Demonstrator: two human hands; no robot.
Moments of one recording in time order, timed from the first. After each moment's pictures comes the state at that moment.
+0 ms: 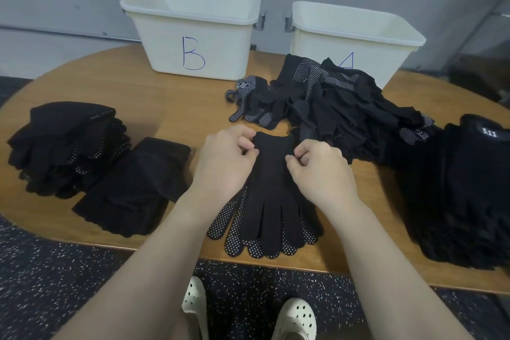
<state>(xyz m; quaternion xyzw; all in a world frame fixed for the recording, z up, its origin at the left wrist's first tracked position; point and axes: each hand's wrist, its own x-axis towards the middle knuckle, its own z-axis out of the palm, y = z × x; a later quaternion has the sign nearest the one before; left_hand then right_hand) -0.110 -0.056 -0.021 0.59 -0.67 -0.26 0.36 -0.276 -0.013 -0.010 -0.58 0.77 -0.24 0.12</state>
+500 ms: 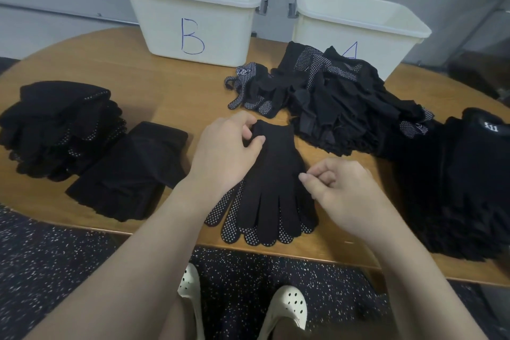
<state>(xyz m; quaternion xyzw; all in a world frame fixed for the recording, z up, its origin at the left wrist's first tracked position) -0.111 -0.051 -0.022 0.58 -0.72 -0.20 0.33 -0.301 0.043 0.005 -0.60 0.72 -0.25 0.24</state>
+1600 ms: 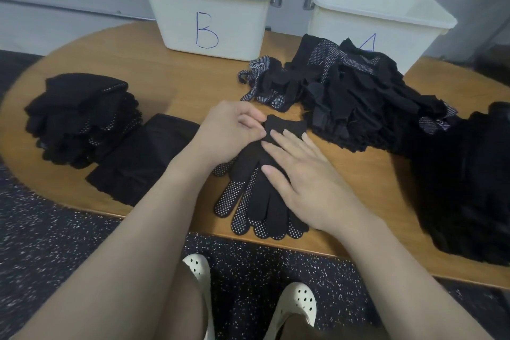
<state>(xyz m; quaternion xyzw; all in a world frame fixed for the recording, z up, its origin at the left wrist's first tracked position) -0.087 -0.074 -0.018 0.53 -0.68 -0.39 0.33 -0.264 0.019 -0.019 -0.81 0.56 -0.10 0.11</state>
